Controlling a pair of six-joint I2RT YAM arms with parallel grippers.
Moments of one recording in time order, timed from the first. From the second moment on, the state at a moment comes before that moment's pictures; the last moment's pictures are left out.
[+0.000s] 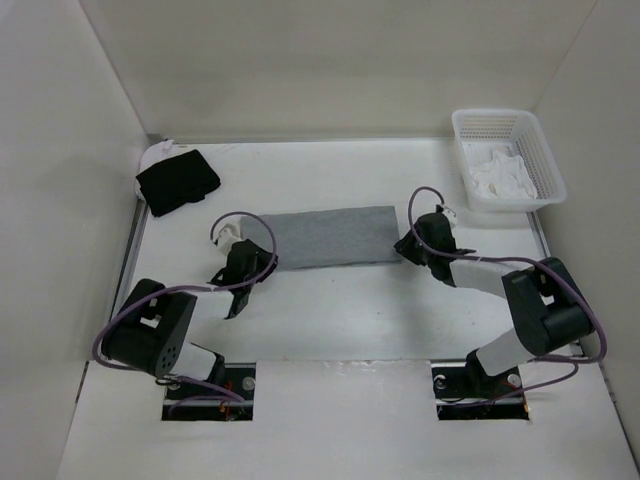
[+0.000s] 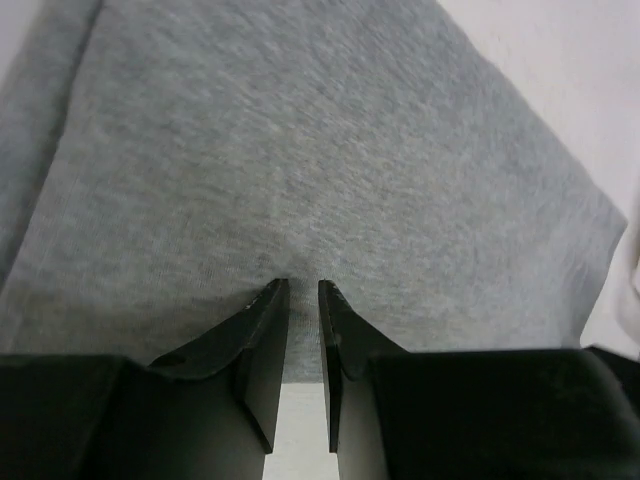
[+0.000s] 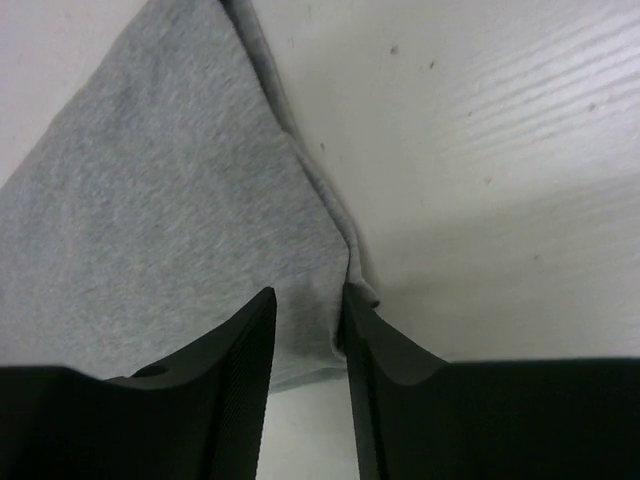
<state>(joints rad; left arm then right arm) -0.41 1.44 0.34 0.52 -0.20 -1.02 0.35 1.52 0.62 0.21 0.12 0.84</state>
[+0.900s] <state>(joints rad) -0.22 1.21 0.25 0.47 -0.13 -1.01 0.52 1.65 0.53 0.56 -0.12 0.95</state>
